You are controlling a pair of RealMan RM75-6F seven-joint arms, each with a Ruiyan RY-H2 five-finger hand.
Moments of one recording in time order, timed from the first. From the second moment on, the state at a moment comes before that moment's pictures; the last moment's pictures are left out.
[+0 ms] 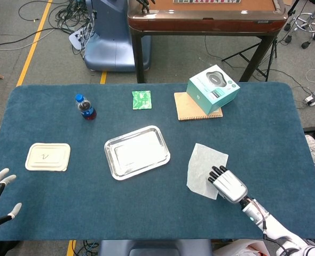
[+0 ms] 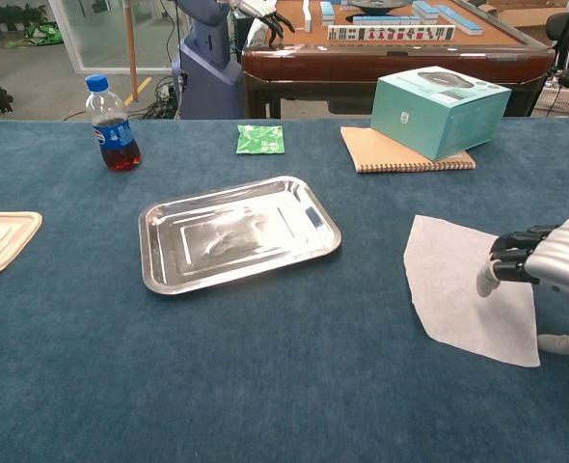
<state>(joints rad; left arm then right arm) 0.03 -1.02 0.00 -1.78 1.53 1.58 0.11 0.40 -1.53 -0.09 -1.09 -1.81 1.23 -0.18</state>
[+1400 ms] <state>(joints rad) 0.03 -1.02 0.00 -1.78 1.55 1.58 0.11 0.53 -1.55 0.12 -1.15 -1.69 1.34 -0.05</state>
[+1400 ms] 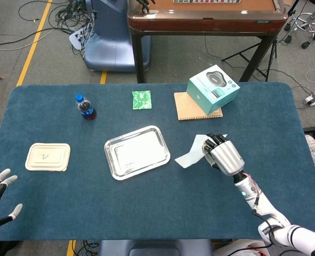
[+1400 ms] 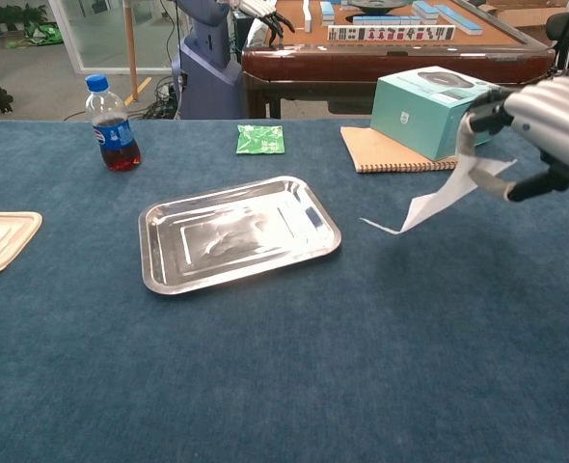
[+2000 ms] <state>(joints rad) 0.03 -1.02 0.01 -1.78 1.56 1.59 0.11 0.69 -1.62 0.25 -1.22 -1.63 1.32 -0.24</state>
